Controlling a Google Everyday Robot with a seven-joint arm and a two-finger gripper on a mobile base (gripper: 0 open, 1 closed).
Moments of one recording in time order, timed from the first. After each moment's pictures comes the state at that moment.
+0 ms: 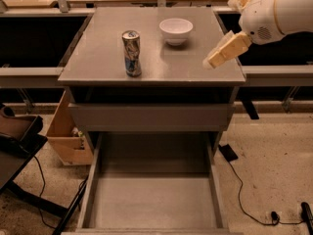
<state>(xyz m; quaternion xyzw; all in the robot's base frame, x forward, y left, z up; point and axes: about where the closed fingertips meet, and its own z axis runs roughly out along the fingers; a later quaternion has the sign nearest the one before) 0.622 -0.149 0.996 -0.53 0.69 0.06 0.48</state>
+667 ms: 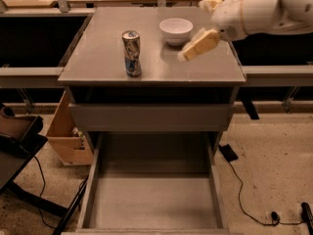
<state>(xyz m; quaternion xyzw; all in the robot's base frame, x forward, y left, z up) 0.674 -0.093 0.980 -0.54 0.65 0.15 0.51</state>
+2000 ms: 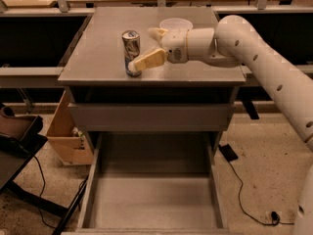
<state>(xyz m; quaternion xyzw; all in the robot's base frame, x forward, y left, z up) 0.690 0.046 0.922 -0.48 0.60 0.38 0.52</state>
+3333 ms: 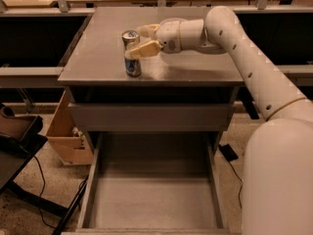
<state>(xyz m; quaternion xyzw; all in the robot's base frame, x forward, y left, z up) 0.748 0.055 0.913 -0.51 0.58 0.37 0.51</state>
